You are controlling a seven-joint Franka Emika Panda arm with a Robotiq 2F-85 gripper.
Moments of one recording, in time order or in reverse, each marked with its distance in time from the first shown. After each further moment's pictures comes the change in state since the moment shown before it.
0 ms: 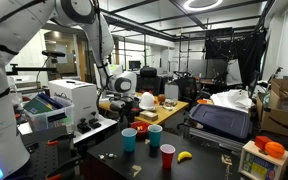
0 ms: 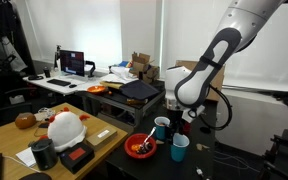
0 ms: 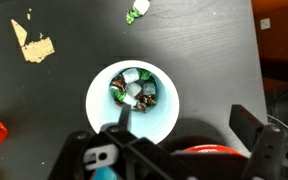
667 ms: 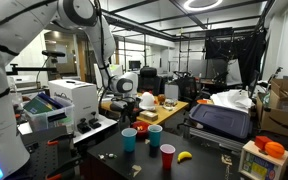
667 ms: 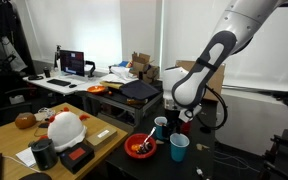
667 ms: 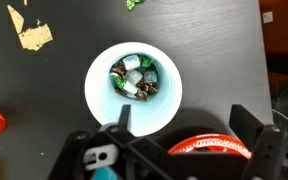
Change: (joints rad) arm 0.002 0.033 -0.006 0.050 -0.005 0.001 0.000
